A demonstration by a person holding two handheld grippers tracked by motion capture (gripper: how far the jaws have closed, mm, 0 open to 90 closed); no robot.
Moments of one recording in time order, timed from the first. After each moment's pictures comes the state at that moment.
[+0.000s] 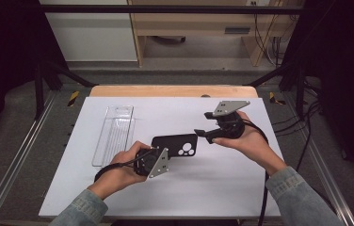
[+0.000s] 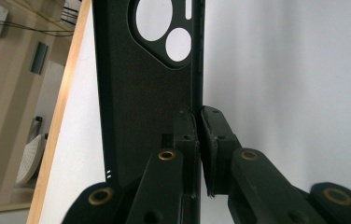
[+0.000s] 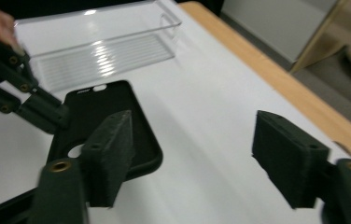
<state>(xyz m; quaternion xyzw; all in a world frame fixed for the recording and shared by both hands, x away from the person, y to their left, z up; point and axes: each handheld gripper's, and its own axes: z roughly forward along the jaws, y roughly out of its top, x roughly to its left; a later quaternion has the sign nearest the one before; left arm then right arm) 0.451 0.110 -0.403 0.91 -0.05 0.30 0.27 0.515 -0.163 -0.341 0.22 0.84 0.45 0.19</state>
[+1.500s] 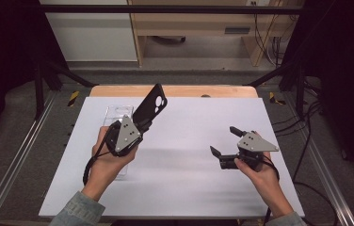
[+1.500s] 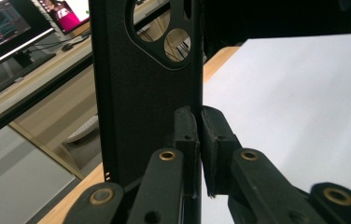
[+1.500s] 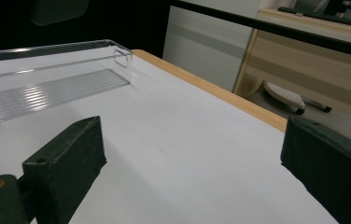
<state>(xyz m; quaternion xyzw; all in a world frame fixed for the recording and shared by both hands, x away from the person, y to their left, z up) 0.456 0.164 -0.338 0.78 0.19 0.38 0.45 0.446 -0.207 -0.403 0.29 0.74 0.53 0.30</state>
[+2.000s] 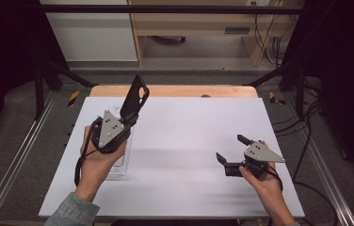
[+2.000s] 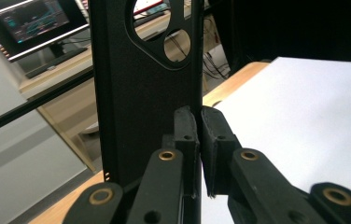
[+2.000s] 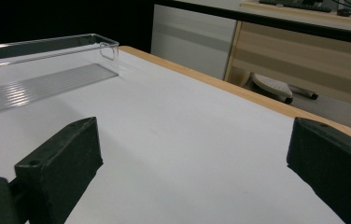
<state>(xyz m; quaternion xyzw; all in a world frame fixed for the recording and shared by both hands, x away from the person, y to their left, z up) 0.452 0.191 -0.326 0.74 0.26 0.40 0.48 0.432 -0.222 -0.427 0.32 0.72 0.54 0.31</state>
